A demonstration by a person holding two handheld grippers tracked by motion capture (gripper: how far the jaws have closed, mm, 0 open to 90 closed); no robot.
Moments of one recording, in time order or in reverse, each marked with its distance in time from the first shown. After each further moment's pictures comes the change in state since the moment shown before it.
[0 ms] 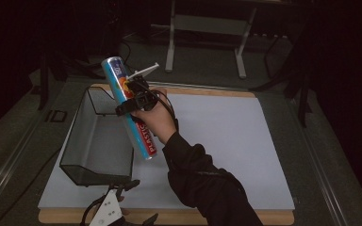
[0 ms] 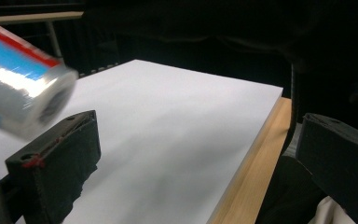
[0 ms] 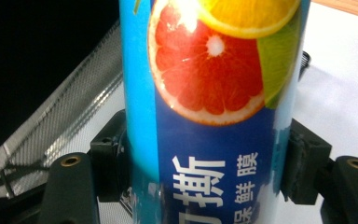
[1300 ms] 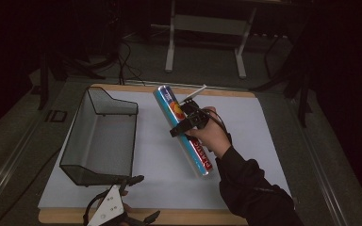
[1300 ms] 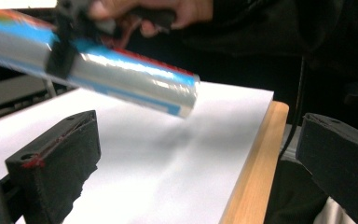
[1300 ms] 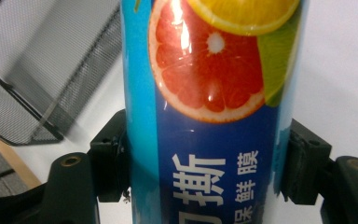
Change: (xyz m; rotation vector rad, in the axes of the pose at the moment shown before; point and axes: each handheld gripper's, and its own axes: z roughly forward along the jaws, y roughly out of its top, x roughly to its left) left arm 0.013 0.000 0.012 -0.028 -0.064 0.036; right arm -0.107 -0.089 -0.047 0.189 -0.118 0.013
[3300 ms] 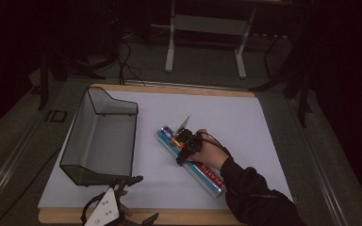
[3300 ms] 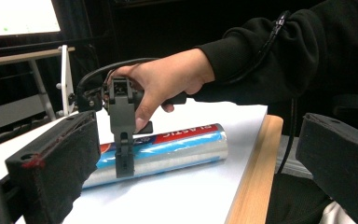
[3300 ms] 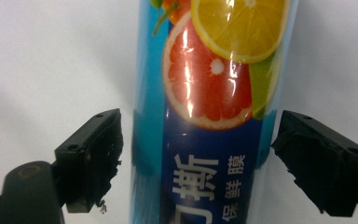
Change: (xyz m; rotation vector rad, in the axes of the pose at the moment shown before) left arm -0.003 0.005 -0.007 -0.080 -0.021 0.049; right arm -0.015 -0.049 0.087 0.353 -0.125 -0.196
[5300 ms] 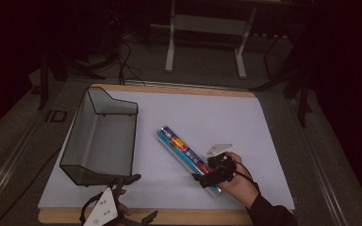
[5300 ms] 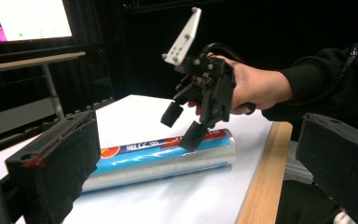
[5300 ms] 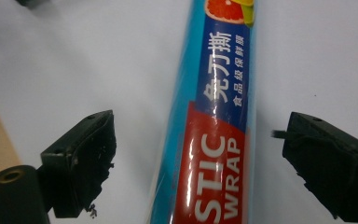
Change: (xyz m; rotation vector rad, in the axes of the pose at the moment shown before) left arm 0.001 0.001 -0.002 -0.018 0.037 0.000; right arm 0.016 -0.129 -0.029 -0.570 -0.024 -0.089
